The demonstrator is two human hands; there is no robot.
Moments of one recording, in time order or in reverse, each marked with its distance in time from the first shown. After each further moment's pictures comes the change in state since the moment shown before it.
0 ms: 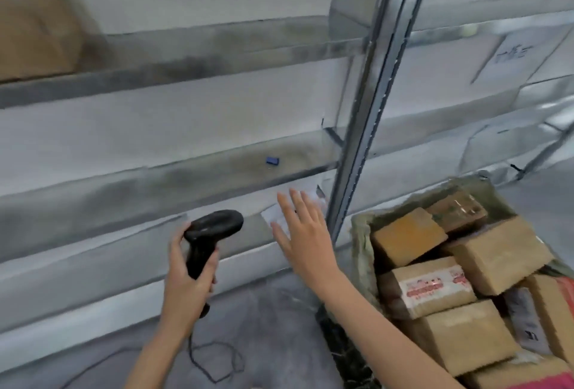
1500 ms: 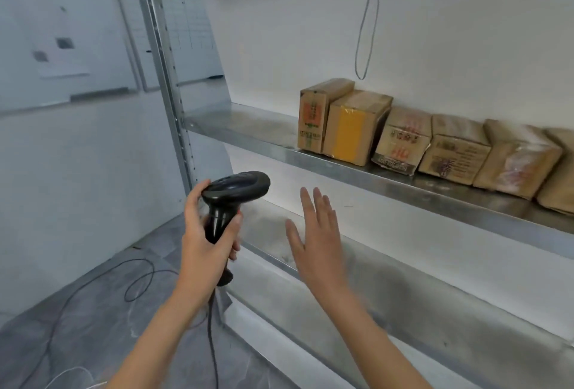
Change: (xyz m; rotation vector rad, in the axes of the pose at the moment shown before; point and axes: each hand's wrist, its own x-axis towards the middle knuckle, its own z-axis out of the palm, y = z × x) left_hand 0.041 -0.095 -0.736 -0.030 0.911 0.217; right_hand 0.122 -0.794 0.257 0.505 -0.305 -0.588
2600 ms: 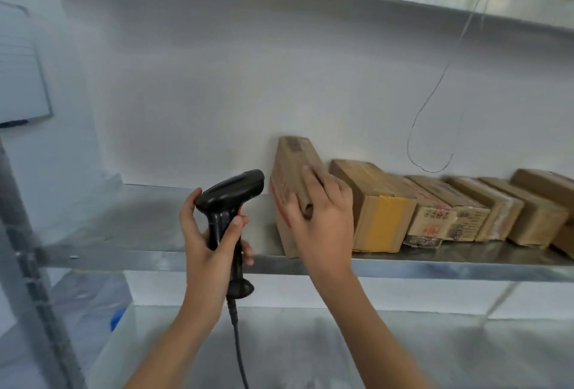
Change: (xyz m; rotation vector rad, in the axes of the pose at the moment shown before) left_hand 0.297 -0.075 0.030 -0.636 -0.416 -0.182; right_hand 0.249 -0.080 0.036 -0.450 0.850 0.075
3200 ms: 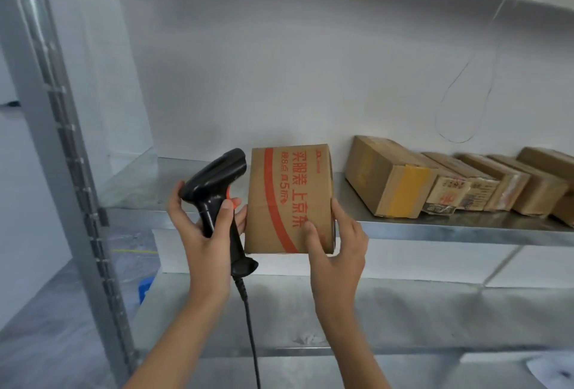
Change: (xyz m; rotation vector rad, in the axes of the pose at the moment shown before) left_hand -0.023 0.019 -0.064 -0.164 0.128 -0.009; right_hand -0.105 -0.068 -0.018 0.479 -0.061 0.613
